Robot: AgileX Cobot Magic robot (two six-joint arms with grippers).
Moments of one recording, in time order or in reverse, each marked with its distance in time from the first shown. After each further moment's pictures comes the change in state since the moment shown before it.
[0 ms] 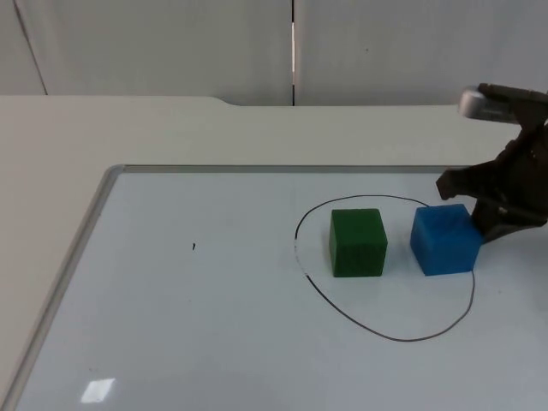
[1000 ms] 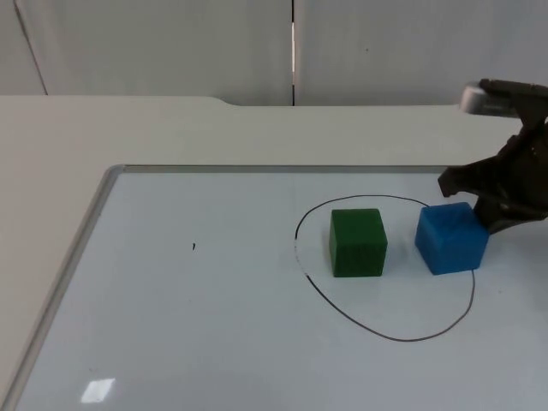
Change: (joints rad) right arm -0.004 0.000 0.000 -0.038 -0.044 0.016; left arm 0.000 0.000 0.000 0.000 0.000 0.000
